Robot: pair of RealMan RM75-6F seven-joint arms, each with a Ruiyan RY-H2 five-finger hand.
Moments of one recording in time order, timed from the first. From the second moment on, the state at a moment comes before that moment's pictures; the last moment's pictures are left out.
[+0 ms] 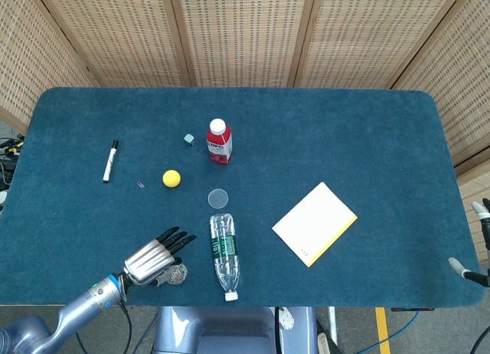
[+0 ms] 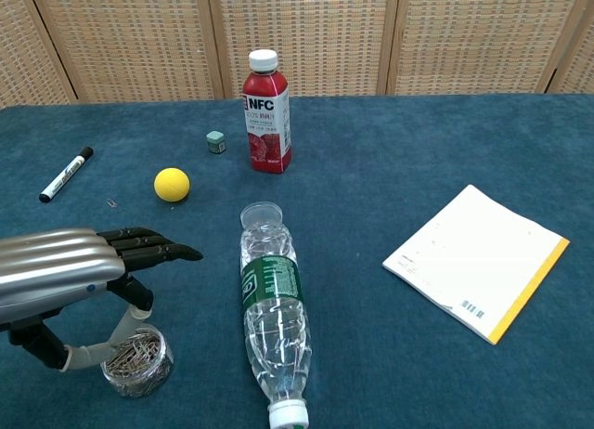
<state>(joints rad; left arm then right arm) -0.59 -1.37 0.15 -1.60 1.67 0.98 0.23 0.01 -1.00 0.10 -1.59 -1.45 1.53 0.11</state>
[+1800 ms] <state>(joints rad) -0.77 -1.68 -0.13 -0.71 1.31 0.72 -0.06 0.03 -1.01 0.10 -1.60 -1.44 1.50 0.07</state>
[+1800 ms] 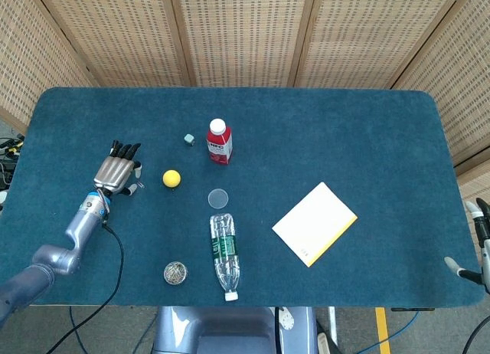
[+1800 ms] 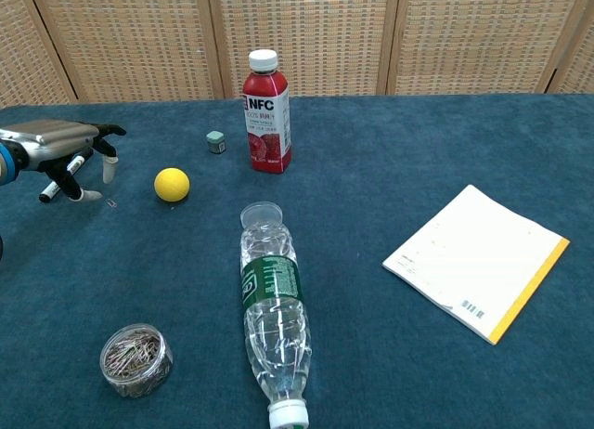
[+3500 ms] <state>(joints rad) -0.80 -1.78 -0.13 -0.57 1.30 0.63 -0.07 0.03 -1.01 0.10 -1.60 -1.43 1.49 0.06</state>
